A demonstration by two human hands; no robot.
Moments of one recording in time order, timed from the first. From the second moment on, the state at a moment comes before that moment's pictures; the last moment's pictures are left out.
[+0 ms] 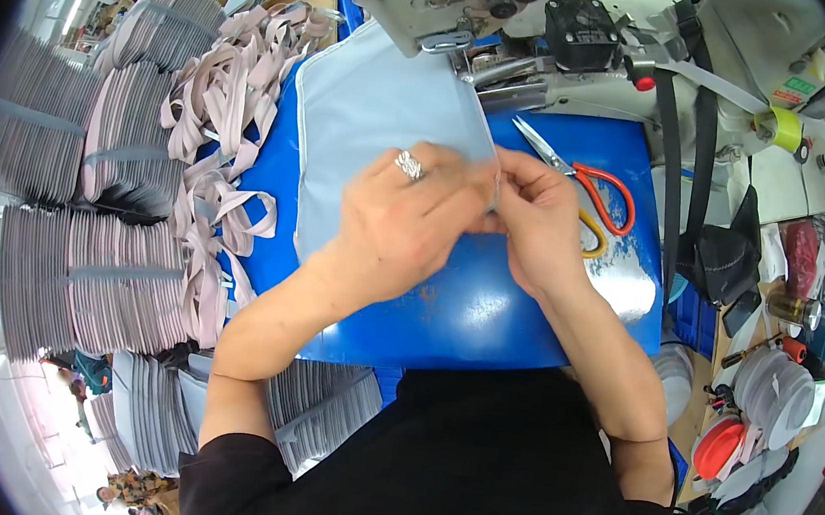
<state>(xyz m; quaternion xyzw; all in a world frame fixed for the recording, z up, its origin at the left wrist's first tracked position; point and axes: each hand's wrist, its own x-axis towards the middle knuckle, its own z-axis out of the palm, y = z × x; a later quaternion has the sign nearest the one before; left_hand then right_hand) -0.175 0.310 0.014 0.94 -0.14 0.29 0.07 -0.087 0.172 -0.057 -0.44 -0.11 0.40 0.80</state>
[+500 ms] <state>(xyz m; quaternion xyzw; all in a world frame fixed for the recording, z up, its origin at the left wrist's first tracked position) -0.189 0.379 0.012 0.99 0.03 0.16 -0.02 -0.064 0.231 -0.039 -0.57 -0.06 0.24 0.78</state>
